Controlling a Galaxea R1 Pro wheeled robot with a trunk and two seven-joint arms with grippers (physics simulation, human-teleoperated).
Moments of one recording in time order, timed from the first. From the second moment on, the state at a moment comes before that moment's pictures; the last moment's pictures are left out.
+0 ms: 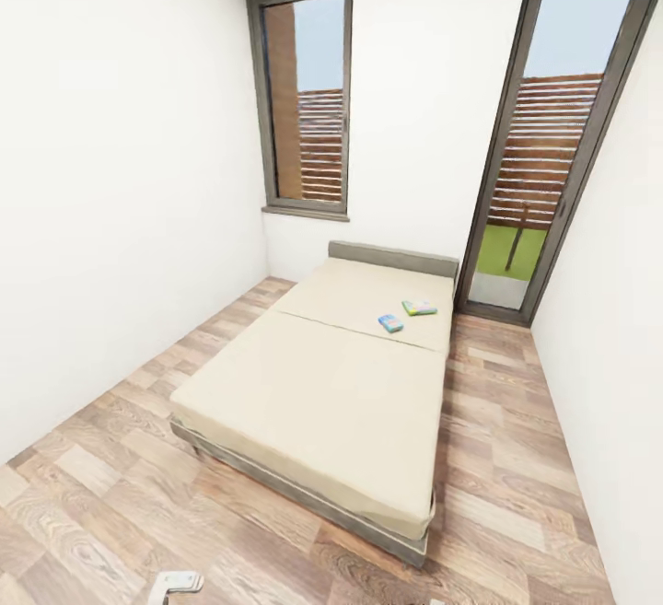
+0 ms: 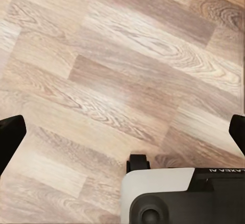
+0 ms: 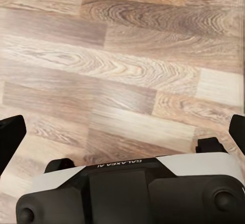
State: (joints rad) left arm -0.40 0.13 0.01 -0.22 0.01 0.14 -0.11; right arm -0.26 0.10 -0.01 -0.39 -0.25 0.15 0.00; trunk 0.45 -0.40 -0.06
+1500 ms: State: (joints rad) left arm -0.49 0.24 0.14 -0.88 0.01 0.93 -0.58; right arm -0.27 0.10 -0.02 -0.99 -0.25 0.59 -0.01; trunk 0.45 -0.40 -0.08
